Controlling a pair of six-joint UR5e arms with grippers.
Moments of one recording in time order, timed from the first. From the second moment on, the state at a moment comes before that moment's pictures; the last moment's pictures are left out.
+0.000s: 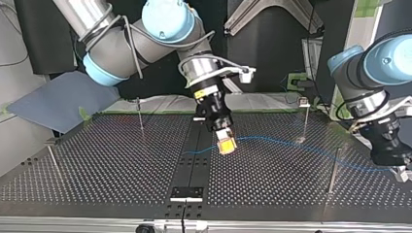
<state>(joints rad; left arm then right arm) 0.17 -1.46 -1.78 -2.65 -1.84 -2.09 2.48 -1.13 1.15 -0.33 1.66 1.62</state>
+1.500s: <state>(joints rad) 0.33 -1.65 -1.72 -2.63 -1.55 -2.11 2.45 -0.99 1.07 -0.37 1.65 1.64</state>
